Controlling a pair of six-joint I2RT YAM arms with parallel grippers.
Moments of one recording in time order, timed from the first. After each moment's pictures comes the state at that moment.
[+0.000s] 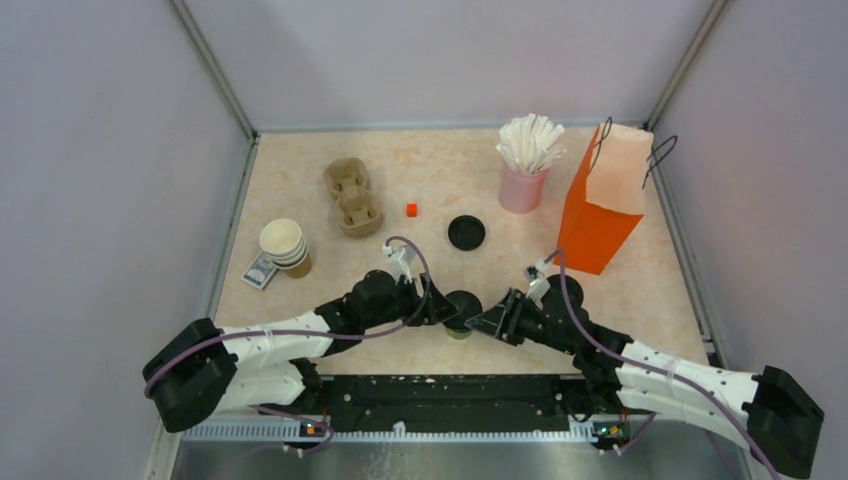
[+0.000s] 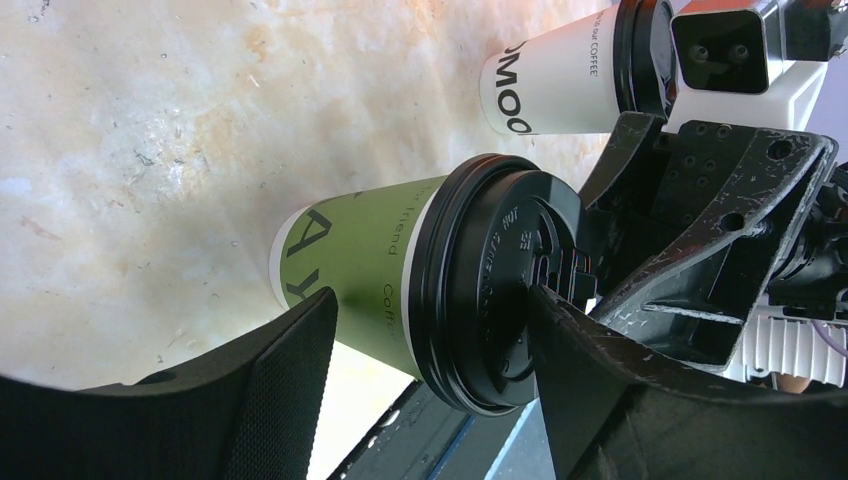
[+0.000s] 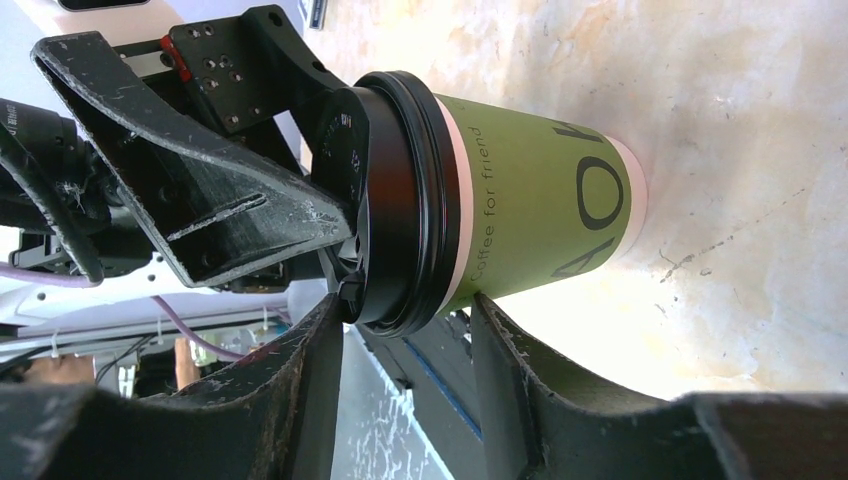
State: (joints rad) left arm -0.91 1.14 0.36 0.37 0.16 -0.97; right arm 0.96 0.70 0.14 0.19 -0.06 1.18
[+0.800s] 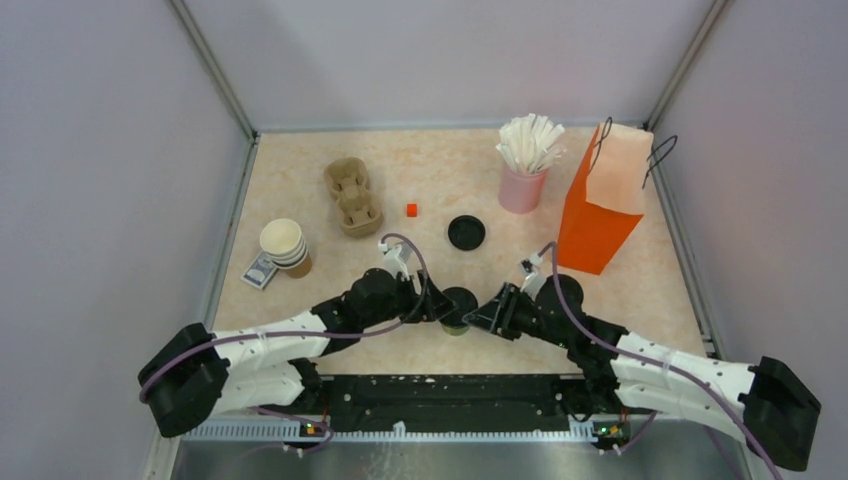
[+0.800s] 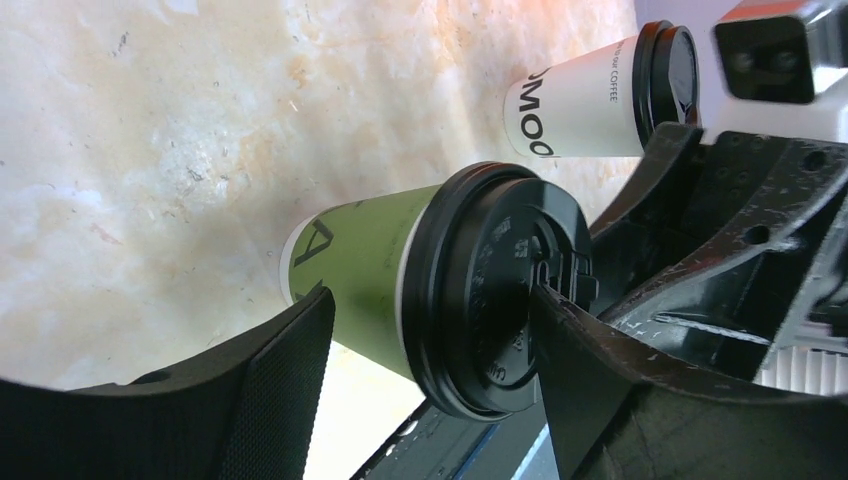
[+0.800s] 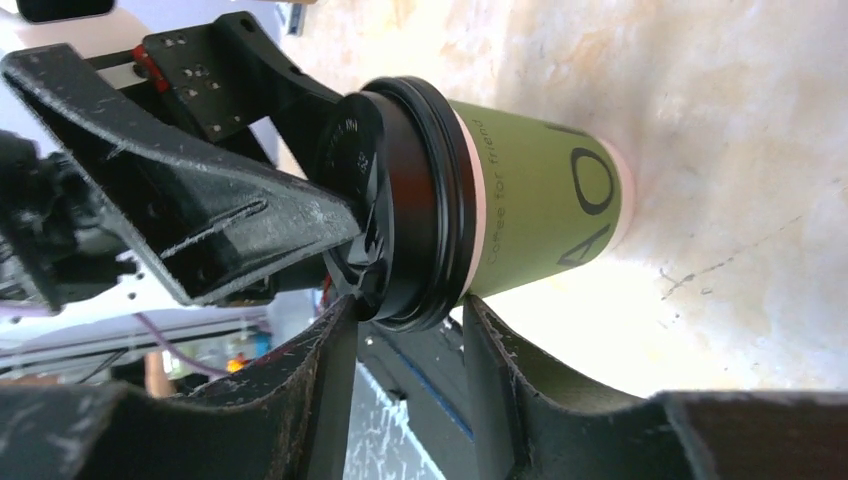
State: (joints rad) left arm -0.91 1.10 0.36 0.32 0.09 -0.95; right arm 0.96 0.78 0.19 0.21 -0.04 1.17
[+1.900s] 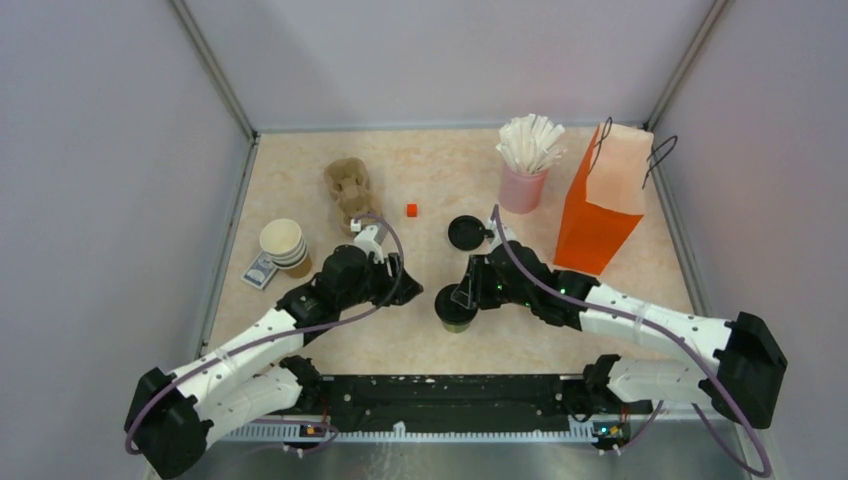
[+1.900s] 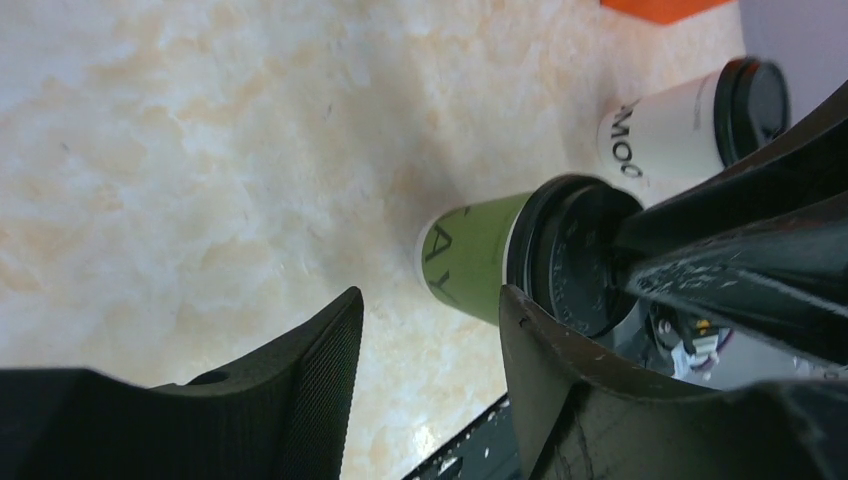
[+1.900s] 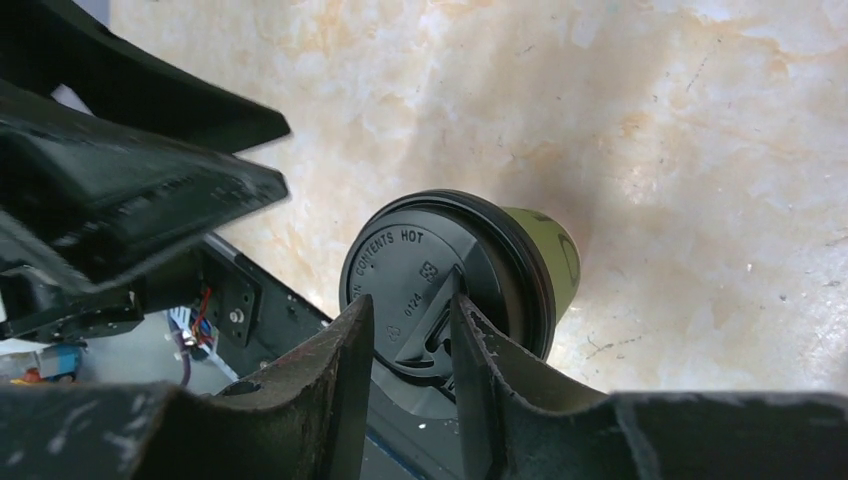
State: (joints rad) left arm -0.69 0.89 0.55 -0.17 0.12 -0.66; right arm 0.97 1.12 0.75 -0.29 0.05 0.79
